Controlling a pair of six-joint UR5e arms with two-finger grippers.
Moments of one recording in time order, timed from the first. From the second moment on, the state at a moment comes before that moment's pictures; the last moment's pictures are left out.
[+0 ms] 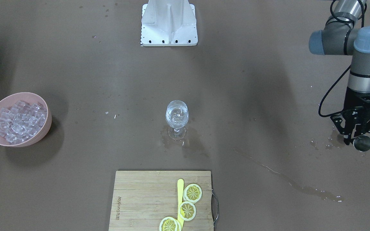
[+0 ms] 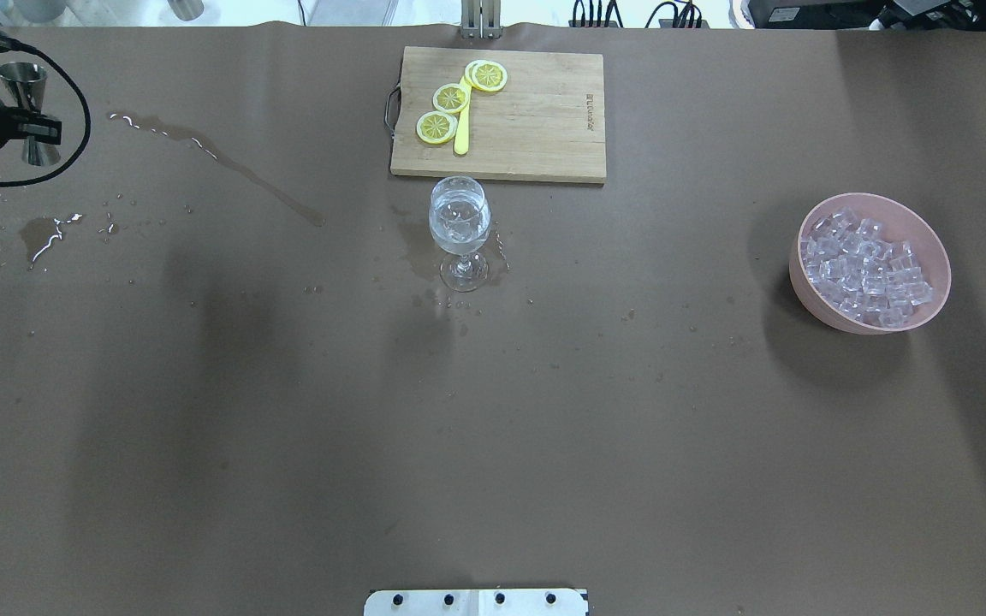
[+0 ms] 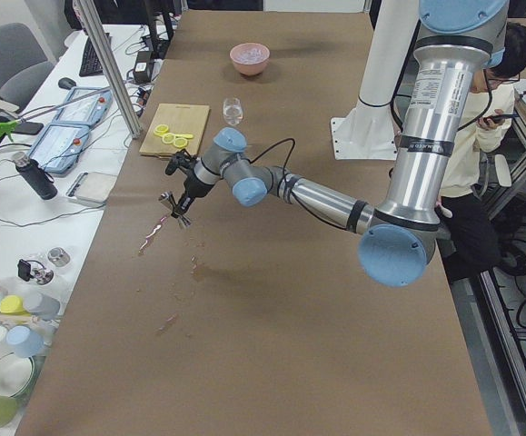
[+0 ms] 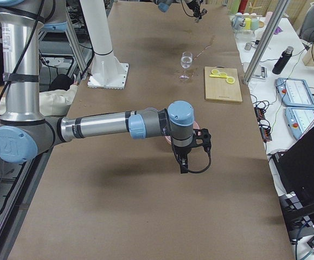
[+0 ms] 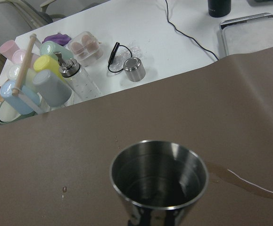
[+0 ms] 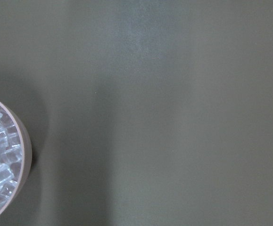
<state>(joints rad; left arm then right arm) -1.04 -1.73 -1.65 -2.18 -1.65 -0.67 1.56 -1.62 1.79 -1.55 2.30 0.05</state>
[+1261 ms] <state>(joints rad) -1.06 -1.65 -1.21 -2.95 -1.66 -0.72 1.56 -1.61 1.80 -1.55 2.30 0.05</state>
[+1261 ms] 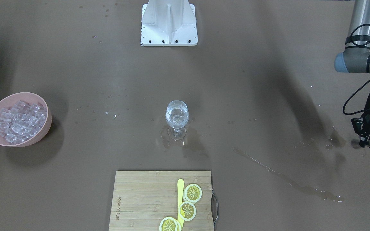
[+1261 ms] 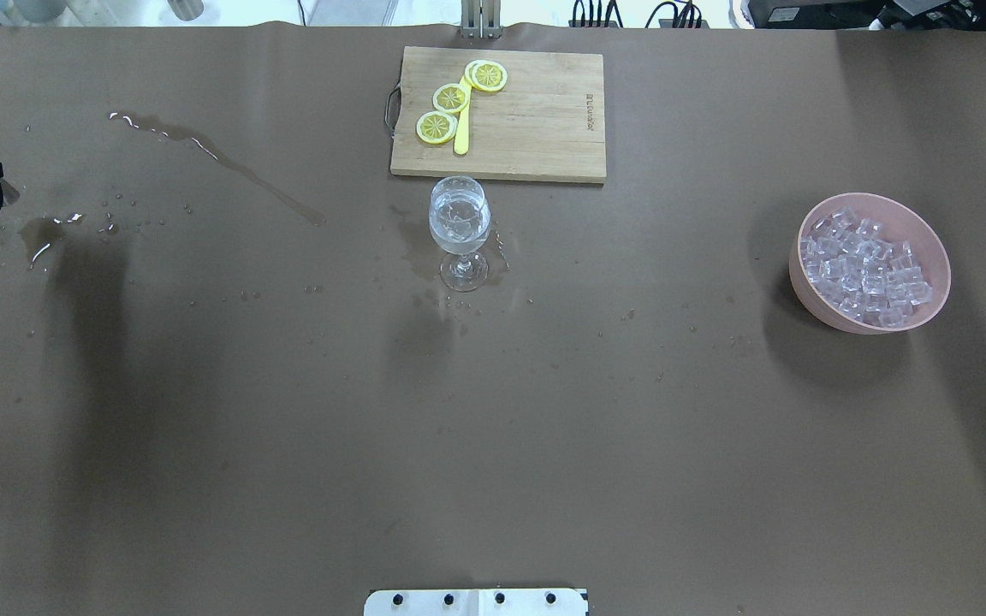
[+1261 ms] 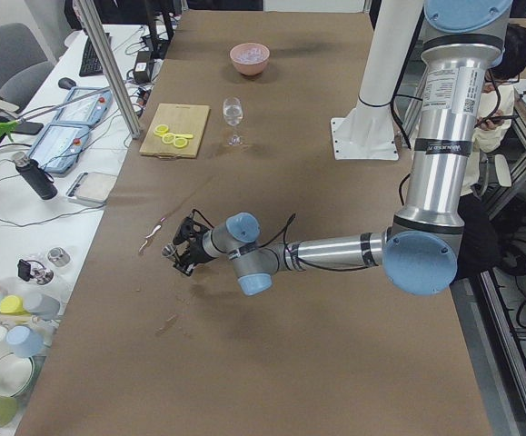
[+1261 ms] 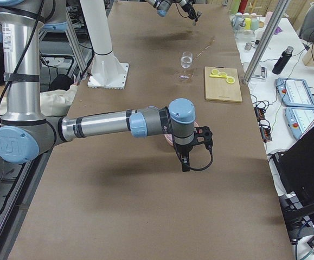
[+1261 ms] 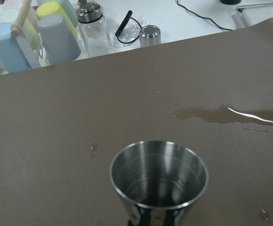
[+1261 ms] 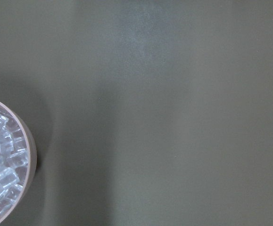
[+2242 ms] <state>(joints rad) -1.05 -1.63 -1.04 -3.12 -1.59 -0.73 1.56 -1.59 1.79 -1.56 2.30 0.05</state>
